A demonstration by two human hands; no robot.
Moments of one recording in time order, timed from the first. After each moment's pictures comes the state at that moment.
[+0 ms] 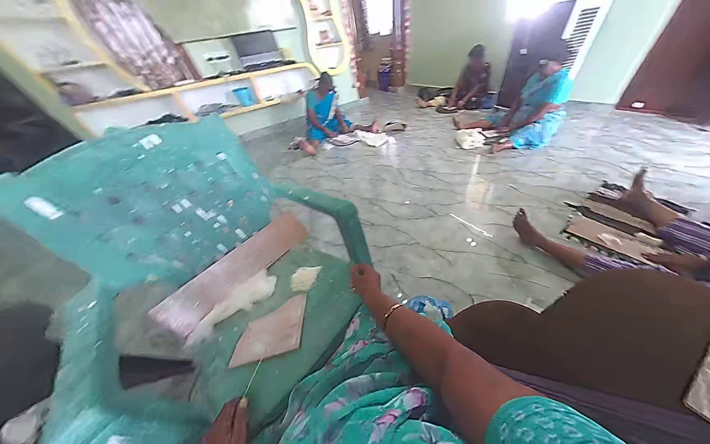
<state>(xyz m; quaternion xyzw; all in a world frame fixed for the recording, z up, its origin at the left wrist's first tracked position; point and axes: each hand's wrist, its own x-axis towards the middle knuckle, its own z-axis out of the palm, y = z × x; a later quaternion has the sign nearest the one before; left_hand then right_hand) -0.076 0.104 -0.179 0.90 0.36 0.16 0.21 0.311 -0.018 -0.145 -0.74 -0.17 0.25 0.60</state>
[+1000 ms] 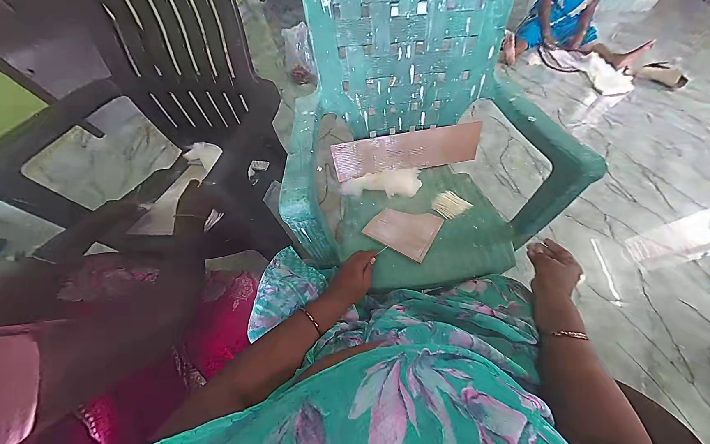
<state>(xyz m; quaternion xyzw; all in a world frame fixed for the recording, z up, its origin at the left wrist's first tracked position) -0.043 0.101 -0.156 0.85 0.38 0.20 0.31 0.334 -0.046 -0.147 -0.72 -0.13 0.14 0.66</state>
